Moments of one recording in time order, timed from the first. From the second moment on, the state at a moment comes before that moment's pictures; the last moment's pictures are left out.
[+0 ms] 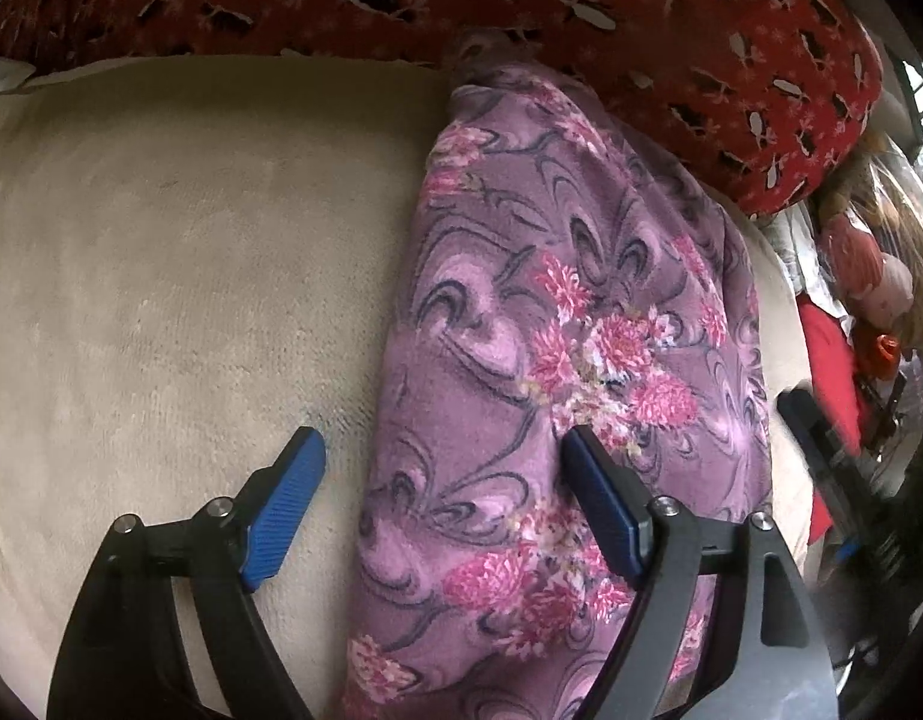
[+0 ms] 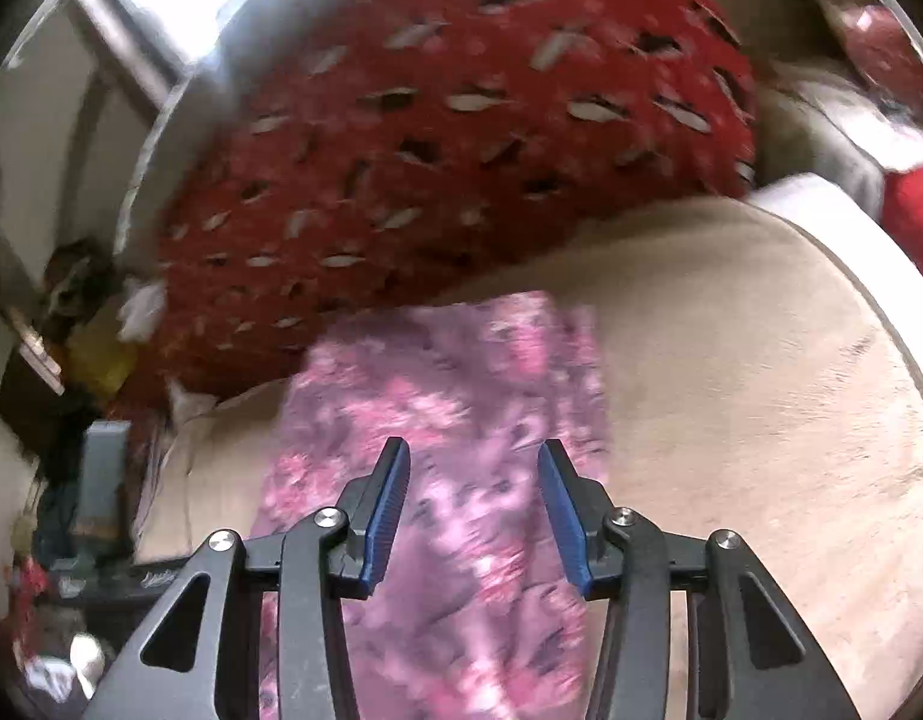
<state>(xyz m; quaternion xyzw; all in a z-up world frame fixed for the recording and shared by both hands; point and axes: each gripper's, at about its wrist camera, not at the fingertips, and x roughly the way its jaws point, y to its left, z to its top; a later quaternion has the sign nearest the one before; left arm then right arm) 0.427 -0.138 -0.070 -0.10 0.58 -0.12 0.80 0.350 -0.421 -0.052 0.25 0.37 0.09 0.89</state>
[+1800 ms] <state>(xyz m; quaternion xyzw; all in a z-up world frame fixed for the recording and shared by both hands) 0.407 -0.114 -0.020 -0.20 0.57 -0.18 0.78 0.362 -0.380 -0.034 0.21 0.40 0.14 0.88</state>
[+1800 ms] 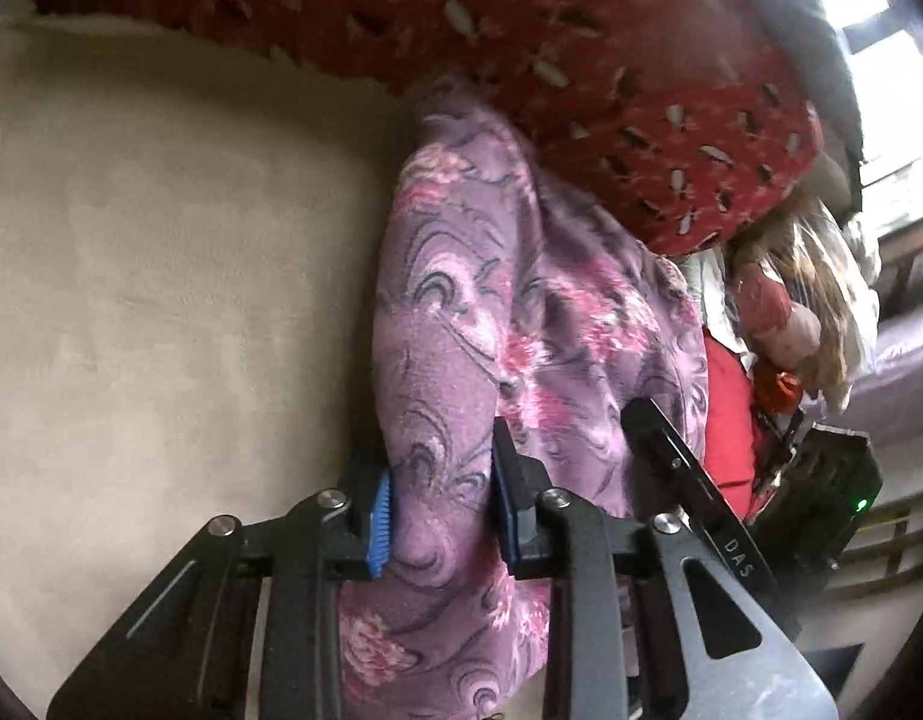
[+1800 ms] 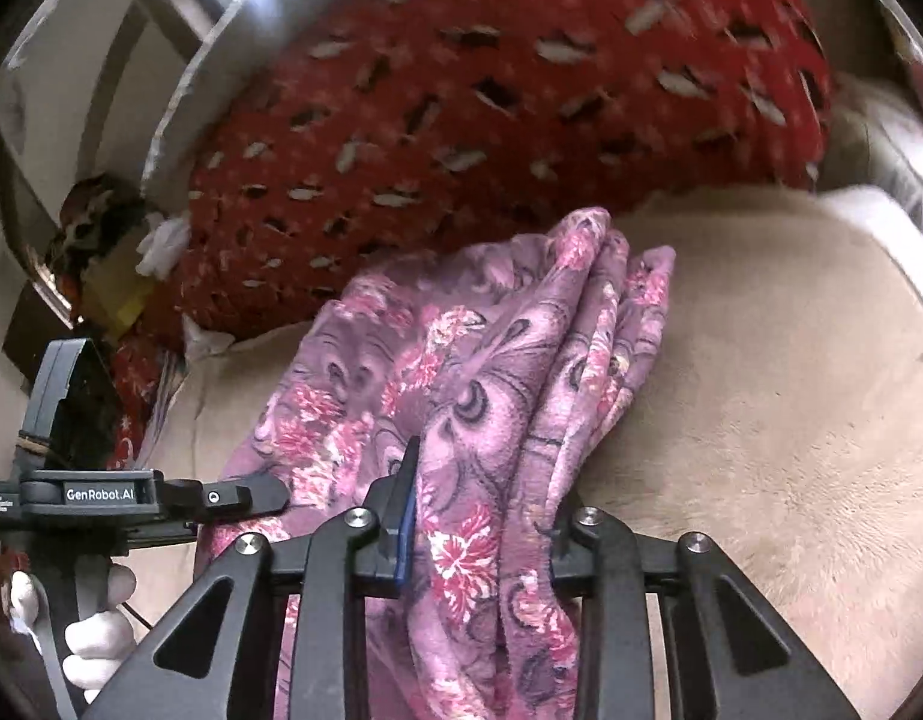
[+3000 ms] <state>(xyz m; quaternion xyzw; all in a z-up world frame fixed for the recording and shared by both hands) 0.418 -0.044 -0.029 -0.10 0.55 -0.06 0.83 0.344 -0.247 -0.029 0.16 0.42 0.17 0.88</state>
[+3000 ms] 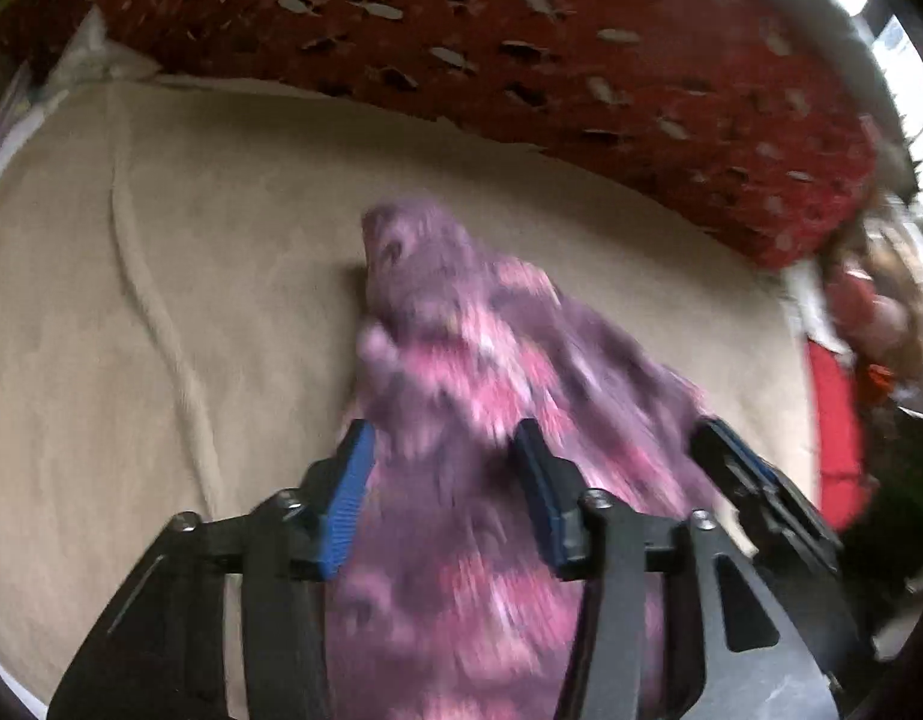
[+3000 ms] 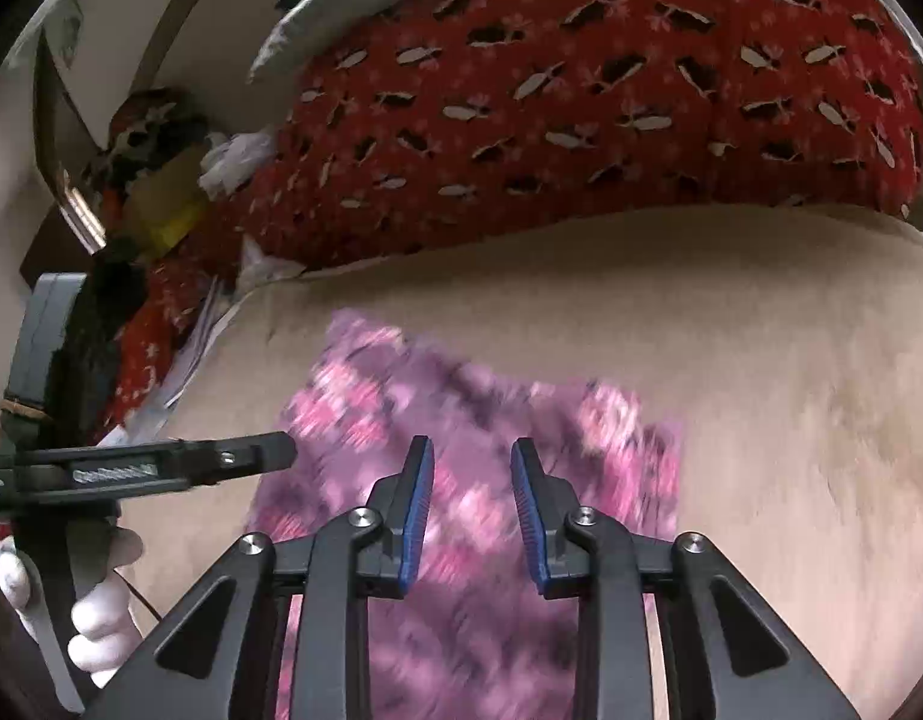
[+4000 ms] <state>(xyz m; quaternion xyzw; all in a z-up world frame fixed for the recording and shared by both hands) 0.292 -0.024 -0.069 -0.12 0.59 -0.04 0.80 0.216 -0.260 -0.079 0.02 0.51 0.23 0.83</state>
